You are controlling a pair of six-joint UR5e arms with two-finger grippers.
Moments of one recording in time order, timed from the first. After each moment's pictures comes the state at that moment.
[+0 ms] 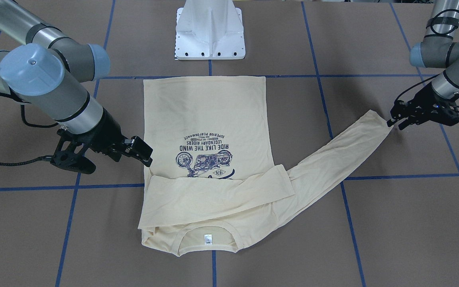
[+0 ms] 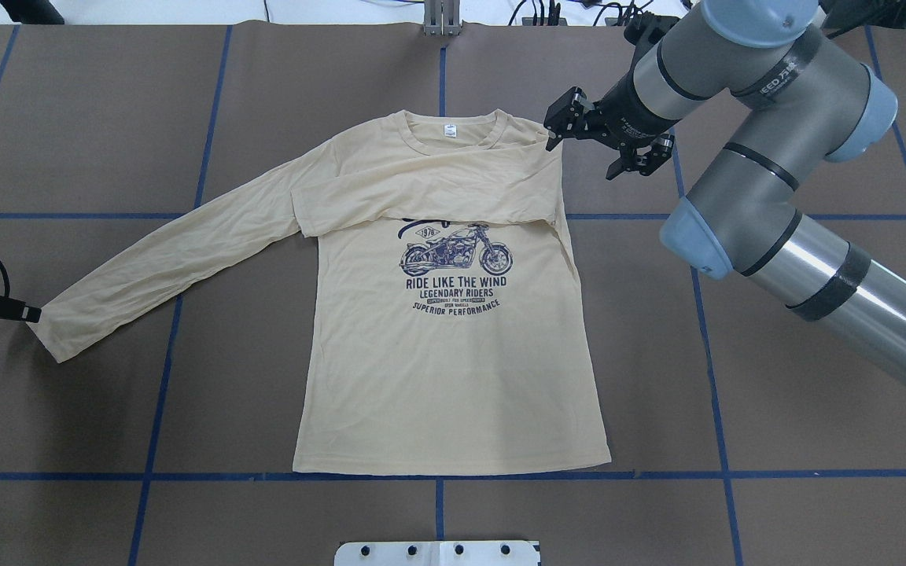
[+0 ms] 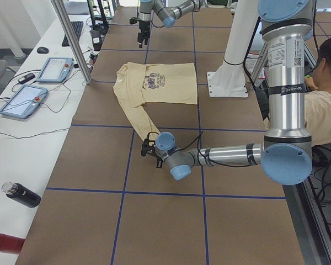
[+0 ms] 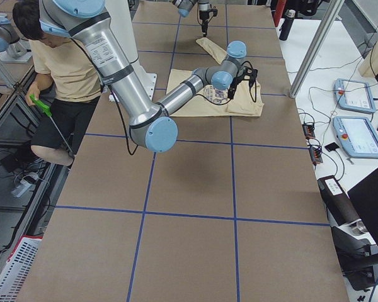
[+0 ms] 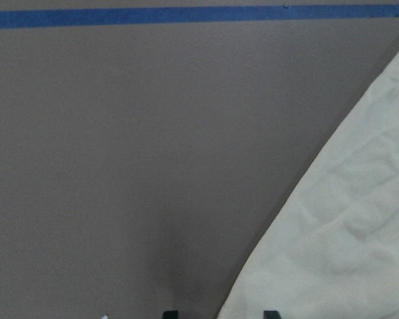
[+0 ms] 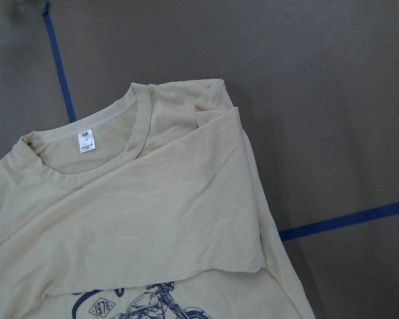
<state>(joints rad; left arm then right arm) -0.97 -1.47 -1.43 -2.68 -2.26 -0.83 0.88 -0.98 1.59 -1.25 2.18 1.39</state>
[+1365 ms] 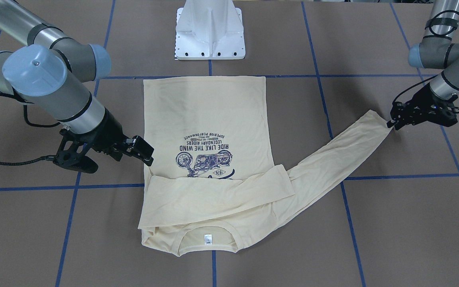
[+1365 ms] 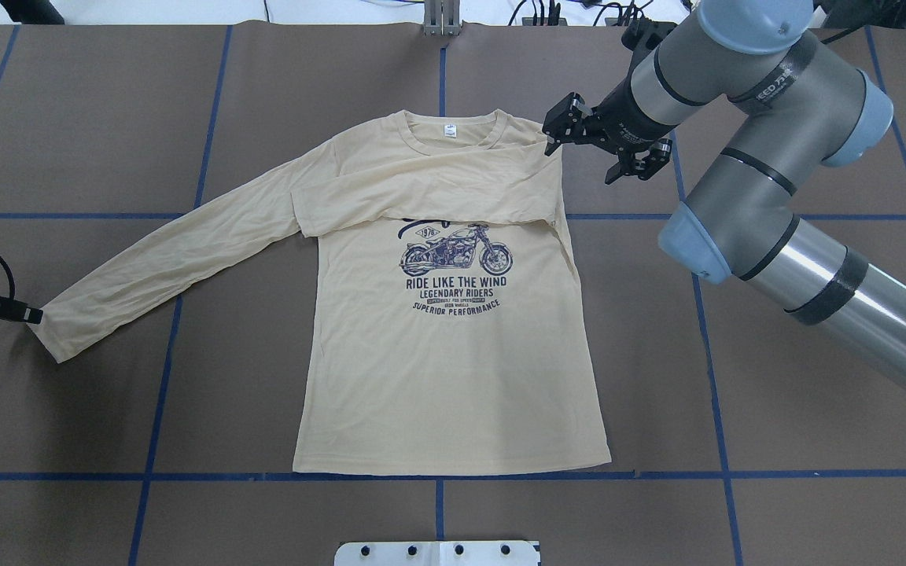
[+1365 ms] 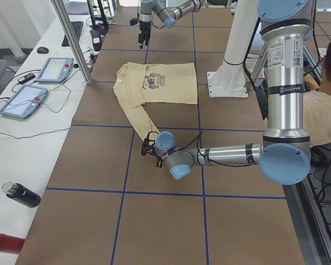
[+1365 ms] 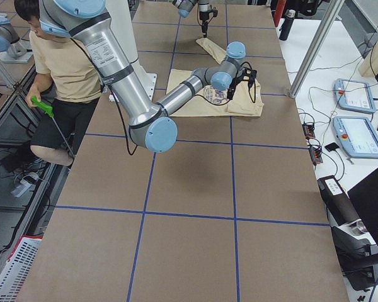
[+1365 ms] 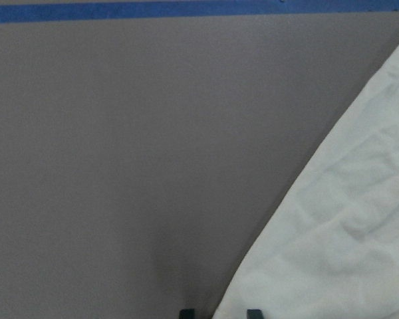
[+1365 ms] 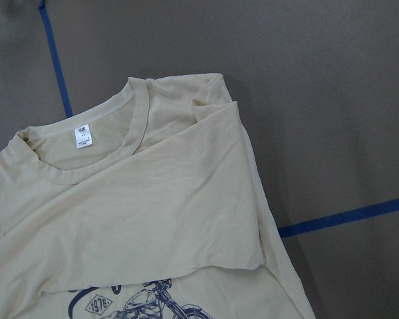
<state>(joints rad) -0.96 -1.47 -1.43 -2.68 -2.26 -0.83 0.87 -0.98 1.58 -1.24 2.18 1.39</state>
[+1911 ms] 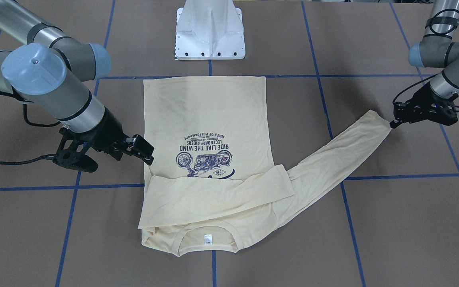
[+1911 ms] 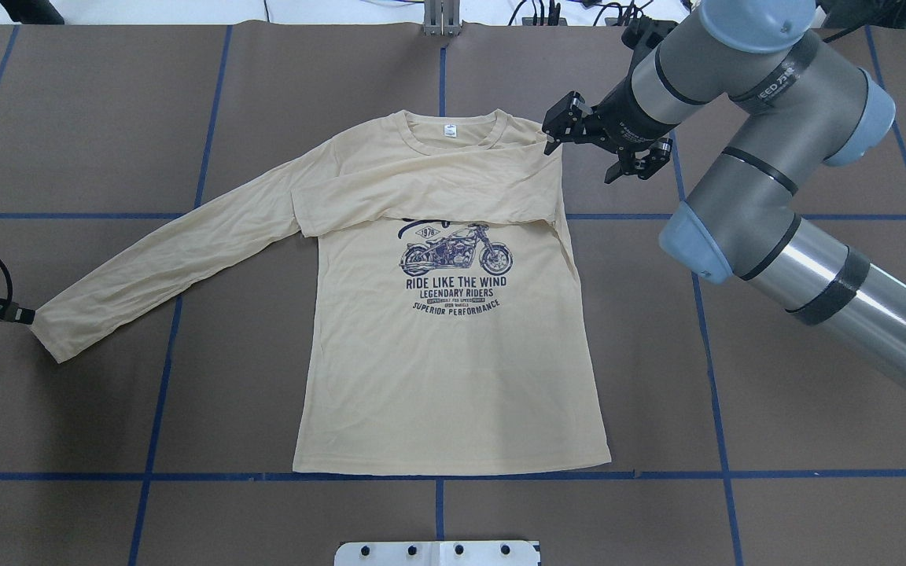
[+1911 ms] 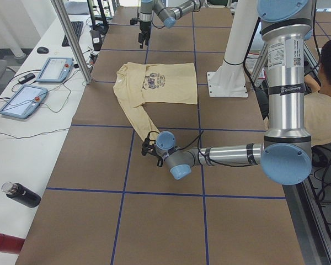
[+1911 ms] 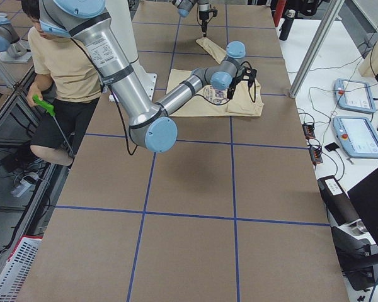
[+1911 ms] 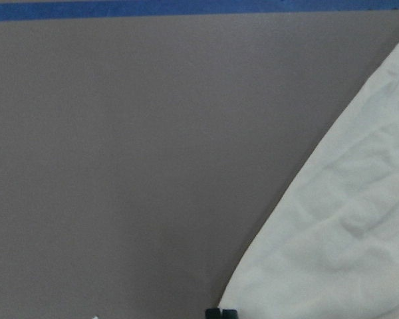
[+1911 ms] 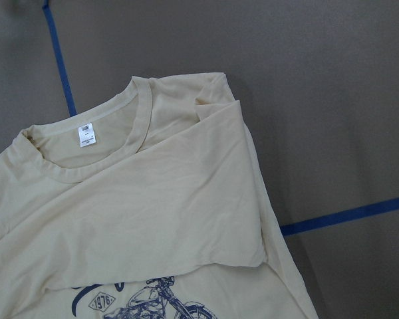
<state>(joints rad) -0.96 -1.46 -1.45 -2.68 -2.26 -0.84 0.87 -0.99 1.60 -1.24 2.18 1.39</state>
